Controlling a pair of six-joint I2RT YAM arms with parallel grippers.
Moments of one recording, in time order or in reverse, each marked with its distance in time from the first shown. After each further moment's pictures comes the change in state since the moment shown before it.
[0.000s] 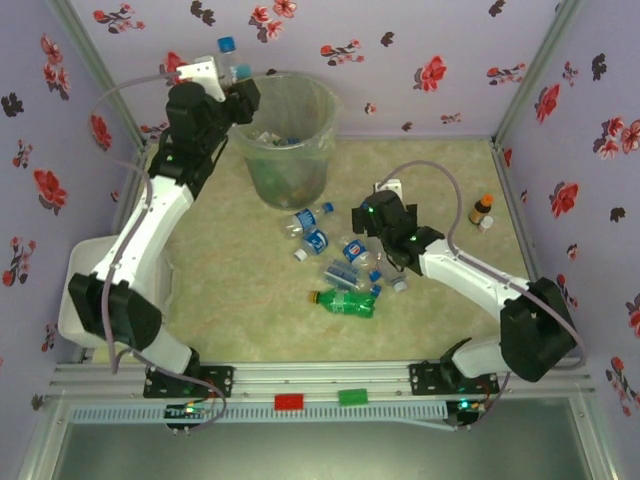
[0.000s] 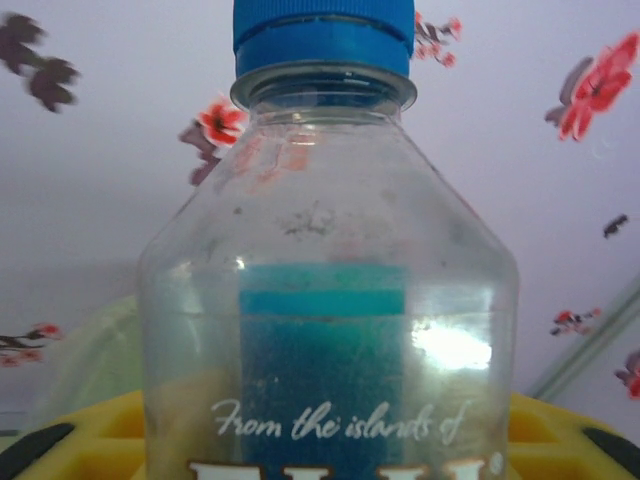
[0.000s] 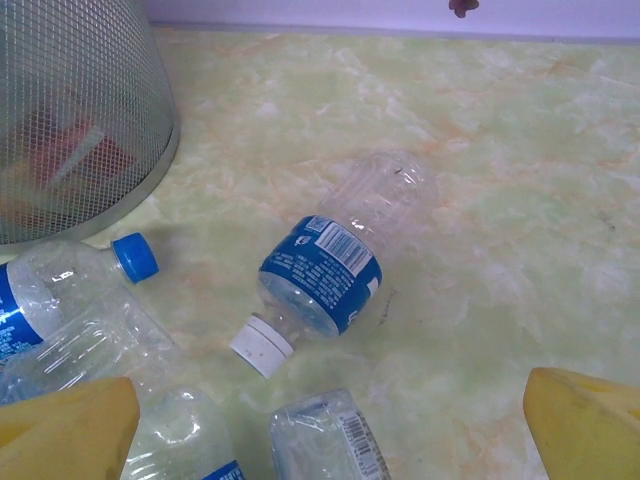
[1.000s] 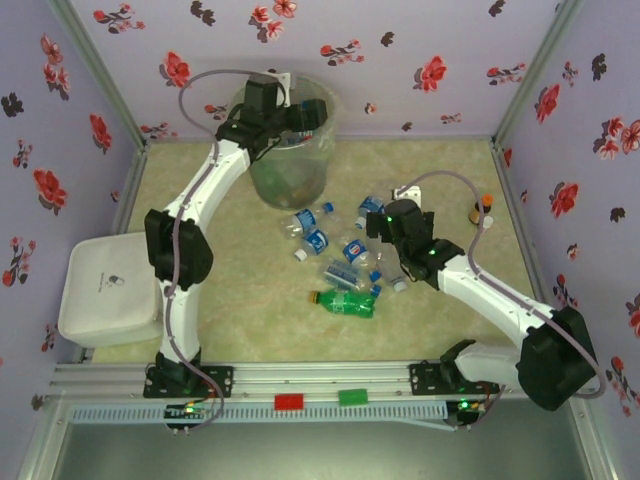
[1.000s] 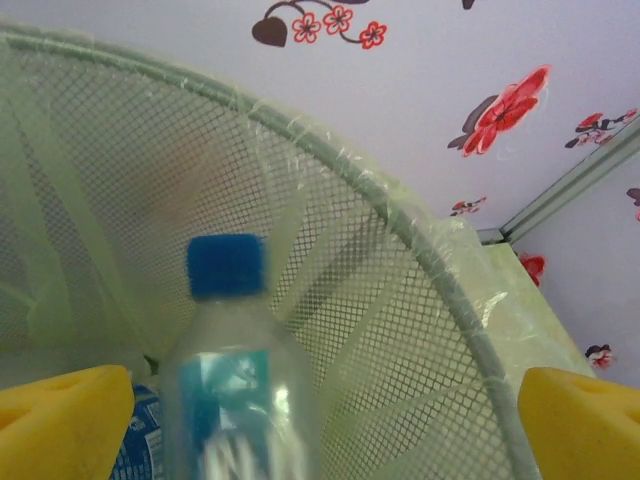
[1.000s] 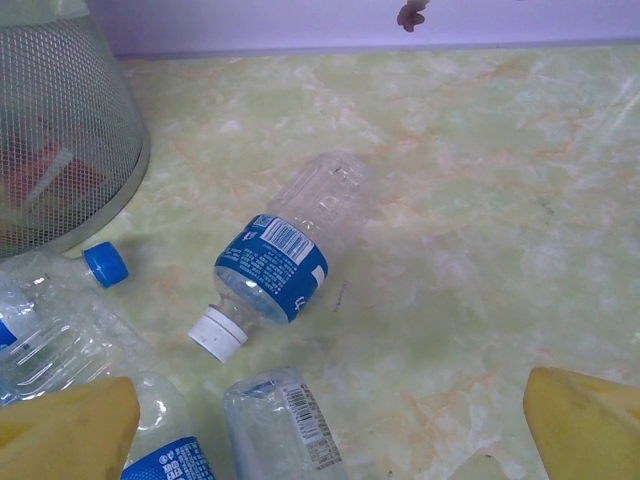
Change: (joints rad) left arm -0.106 0.507 0.468 -0.307 0.118 0.003; right arm -0.041 -0.158 -0.103 -0.004 0.008 0.016
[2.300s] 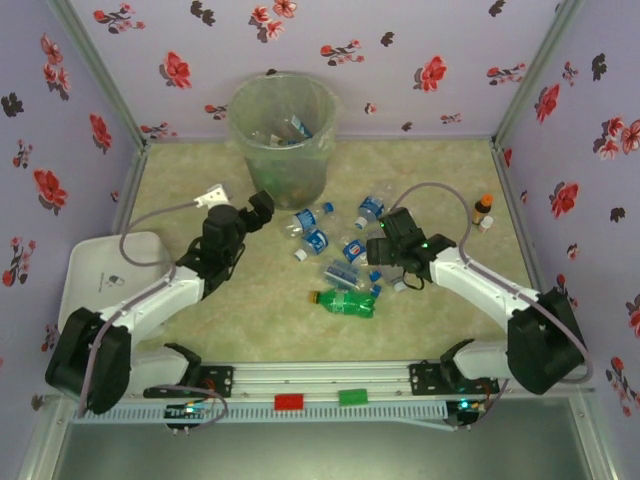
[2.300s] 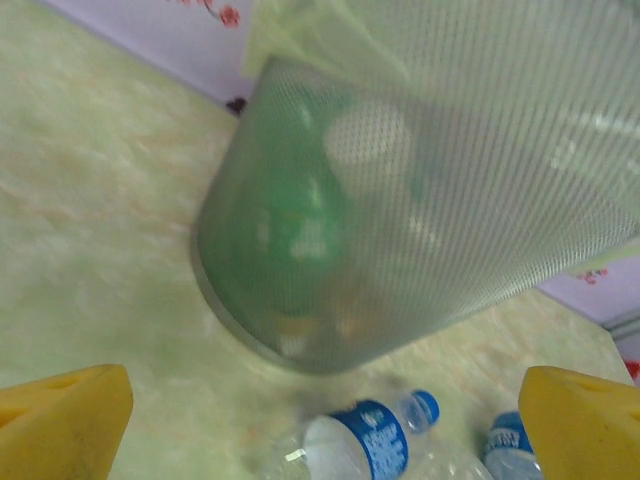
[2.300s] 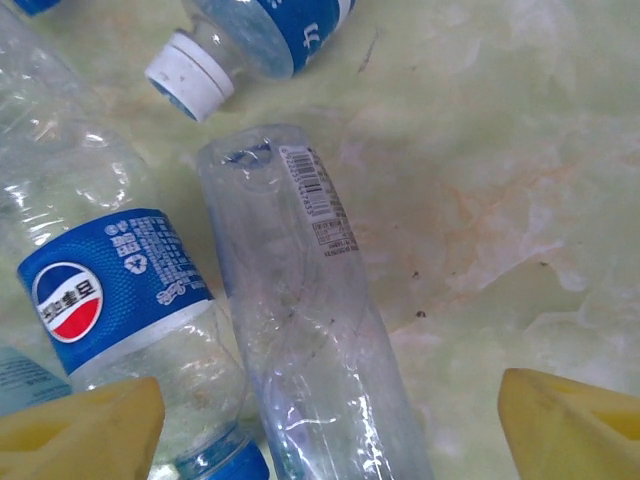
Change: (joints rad) left arm -0.098 -0.868 -1.513 0.706 -0.478 -0.366; right arm -0.029 0.113 0.016 -0.297 -0.236 0.070
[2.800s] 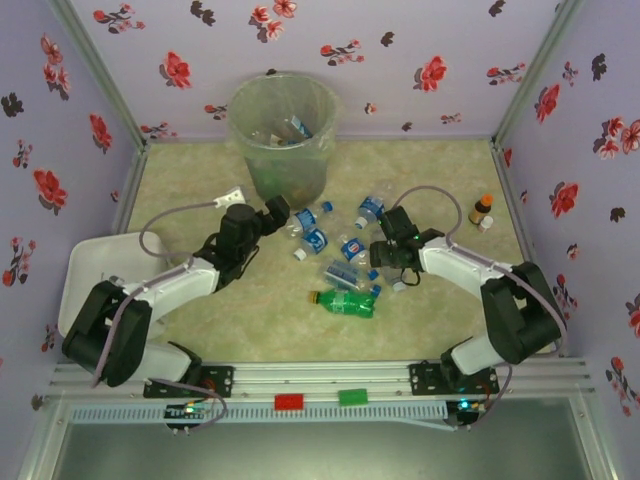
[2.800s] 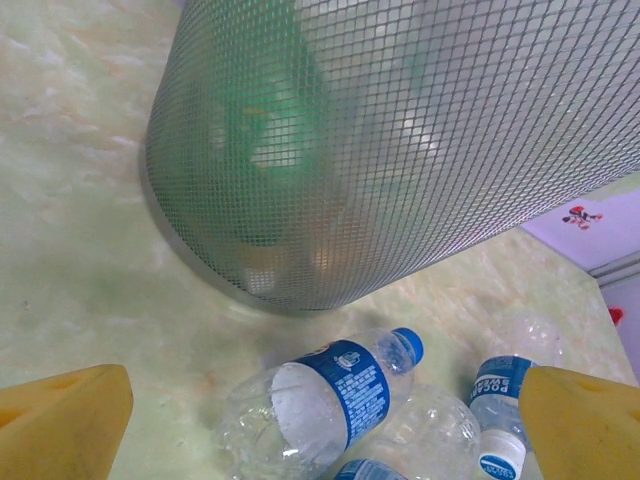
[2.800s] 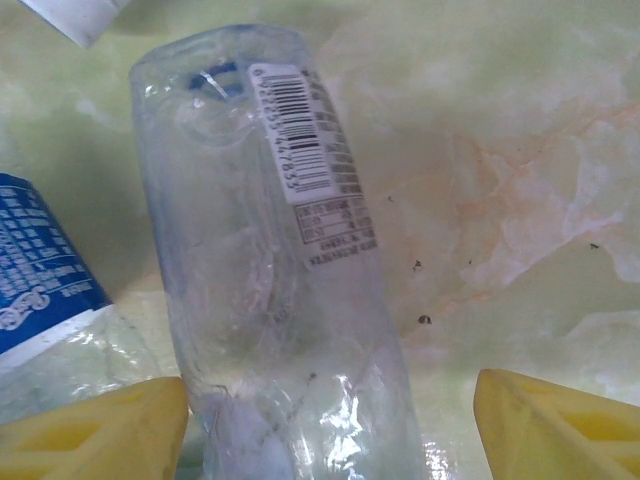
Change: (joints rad) left arm -0.031 0.137 0.038 0.034 0.064 -0.059; right arm -0.061 0.163 0.003 0.044 -0.051 -0.011
